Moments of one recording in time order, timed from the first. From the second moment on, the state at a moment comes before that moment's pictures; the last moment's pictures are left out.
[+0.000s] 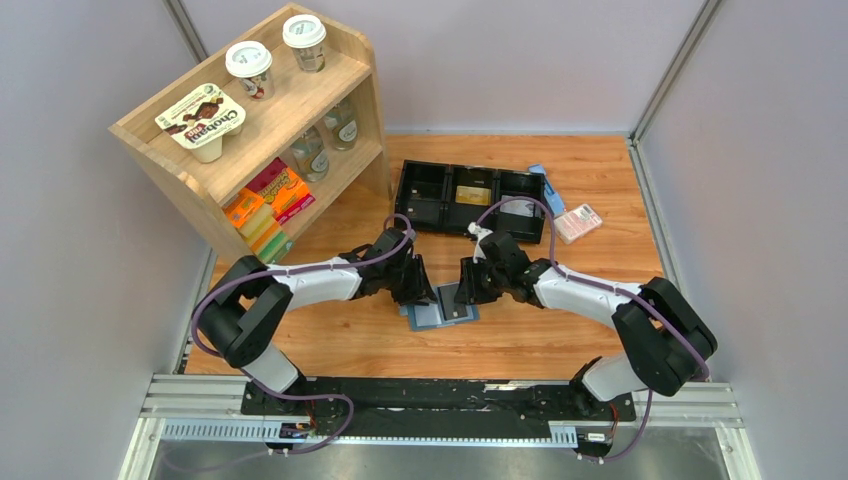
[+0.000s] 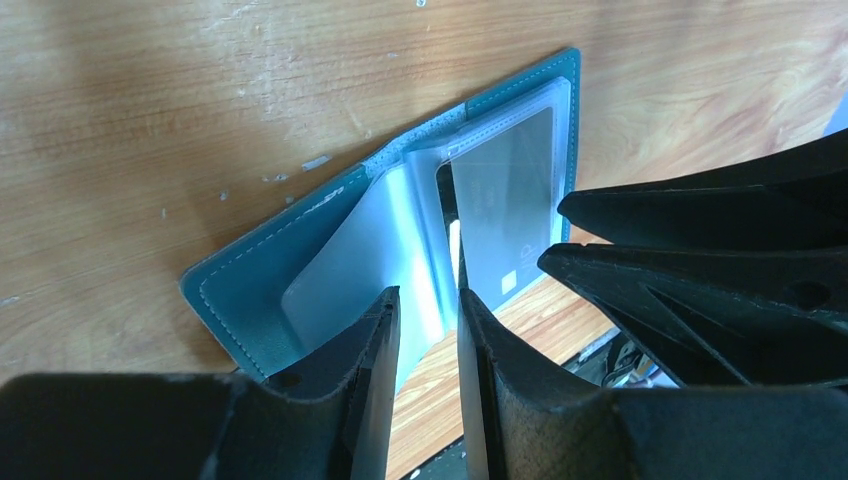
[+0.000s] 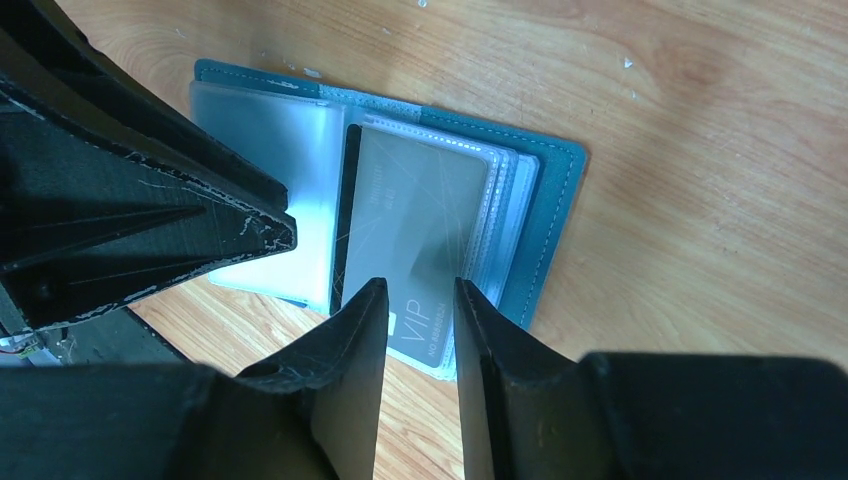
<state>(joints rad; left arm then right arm) -0.74 1.59 0.77 -0.09 0.27 -0.91 0.68 1.45 0.69 -0.12 -0.24 0.50</state>
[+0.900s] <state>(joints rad) -0.75 1.64 0.71 0.10 0.31 -0.99 0.68 1.48 0.67 -0.05 -0.30 0.50</state>
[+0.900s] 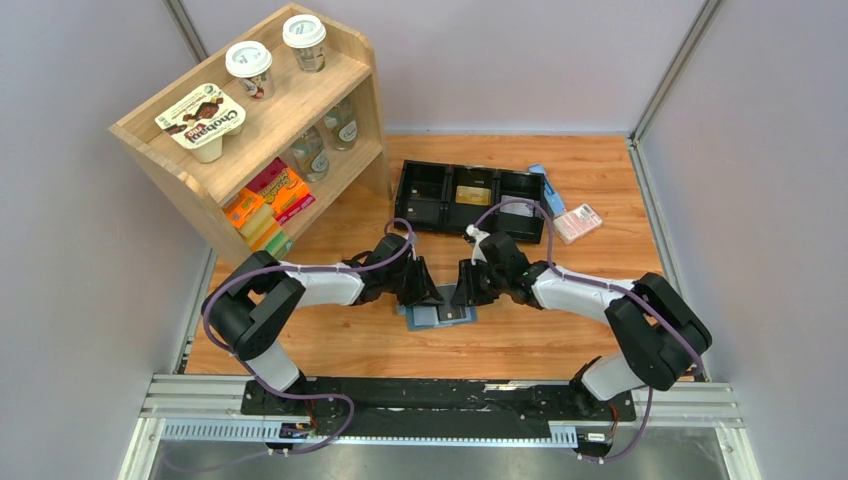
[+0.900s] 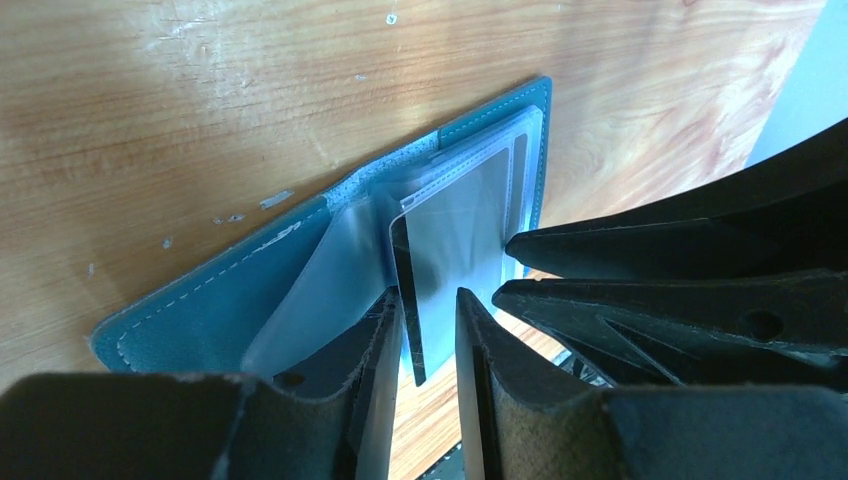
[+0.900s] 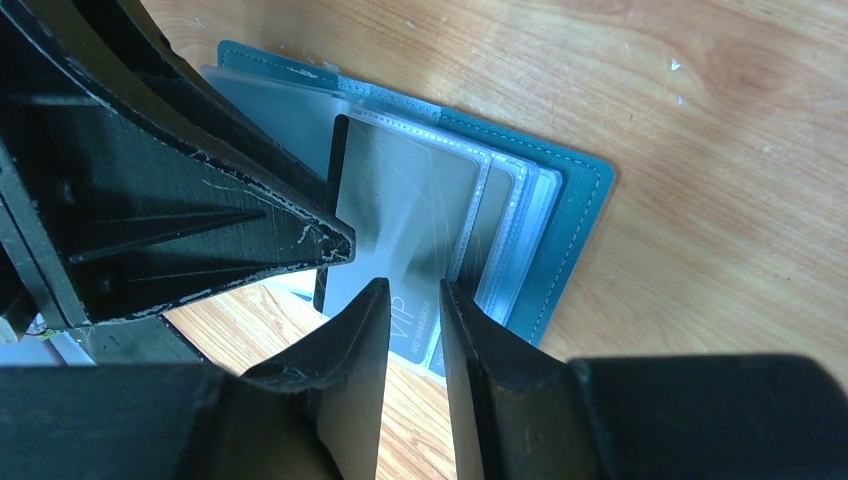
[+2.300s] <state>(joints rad) -0.72 1.51 0.43 0.50 0.28 -1.18 0.60 1.60 0.66 0.13 -0.42 0.61</state>
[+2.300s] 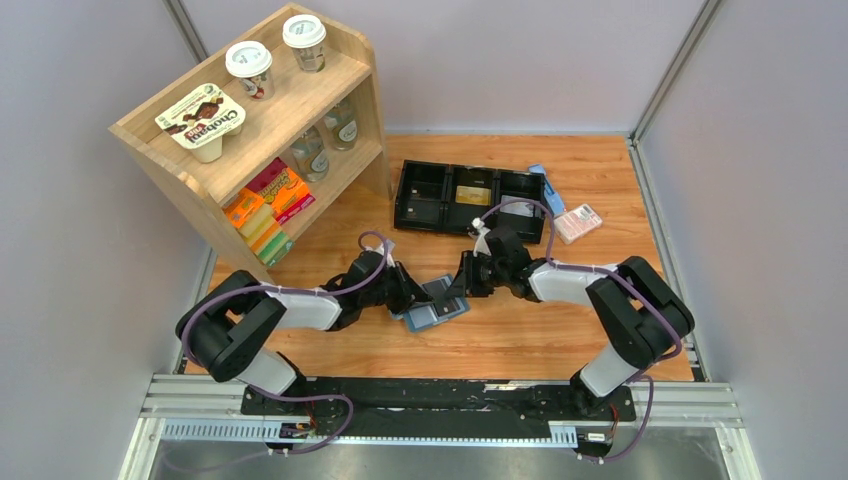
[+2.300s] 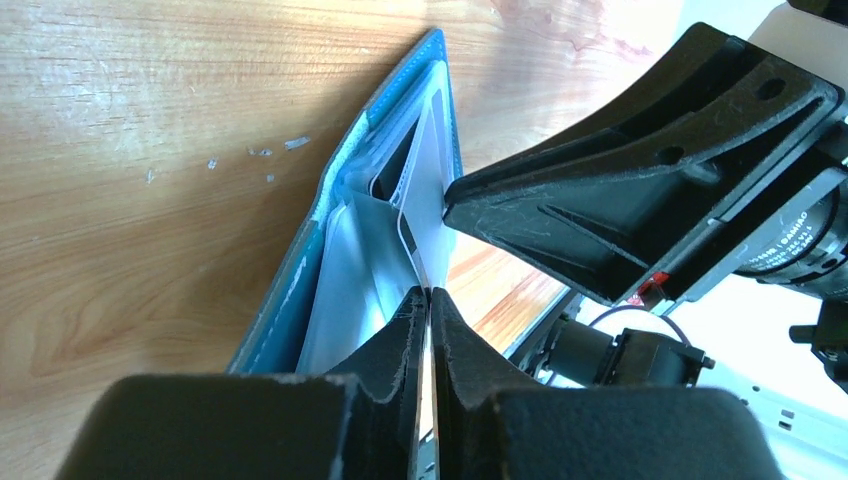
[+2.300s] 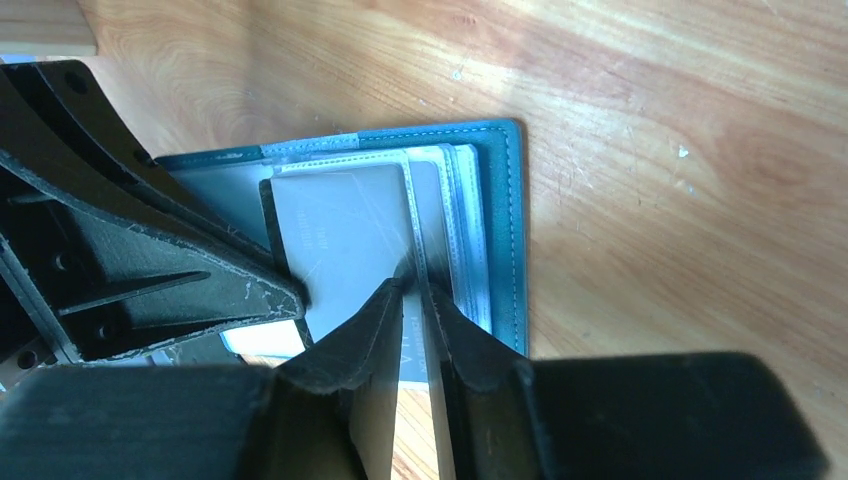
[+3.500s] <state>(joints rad) -0.66 1.69 0.81 0.05 0.38 -0.82 0.57 1.51 0.72 0.03 -0.34 0.52</state>
